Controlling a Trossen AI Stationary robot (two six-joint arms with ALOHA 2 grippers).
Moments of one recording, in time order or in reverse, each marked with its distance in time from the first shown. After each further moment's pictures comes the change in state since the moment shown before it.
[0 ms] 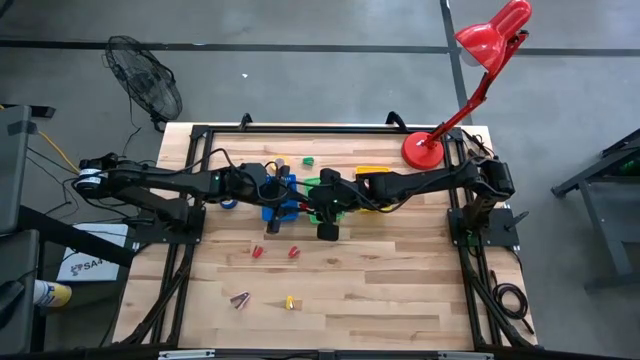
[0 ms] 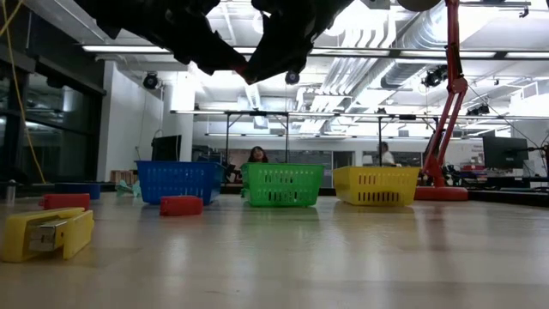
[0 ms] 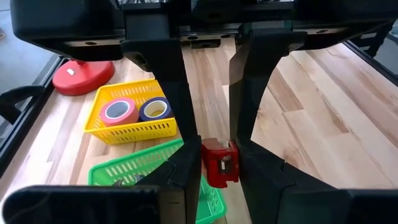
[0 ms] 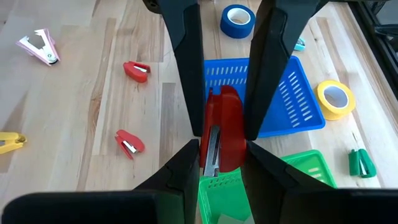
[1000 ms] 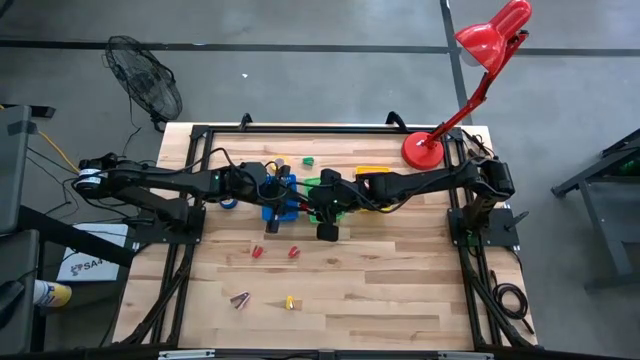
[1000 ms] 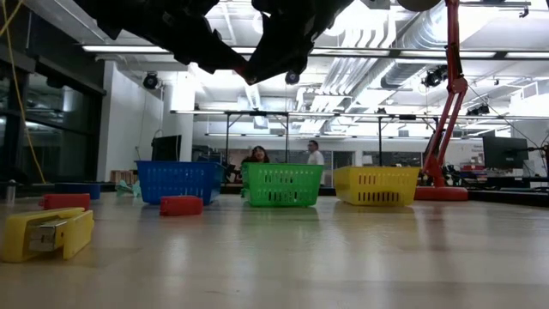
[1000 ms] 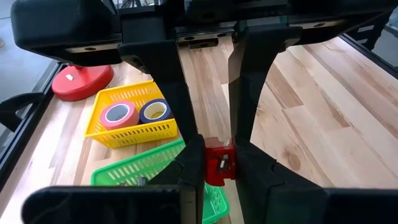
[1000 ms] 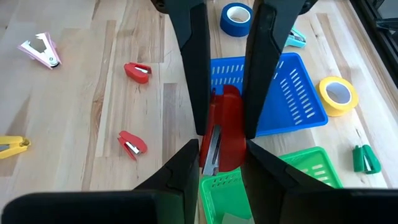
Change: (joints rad) left arm 0.000 -0.001 0.000 -0.001 0.019 0.050; right arm 0.000 0.000 -0.001 0.002 -0.002 0.026
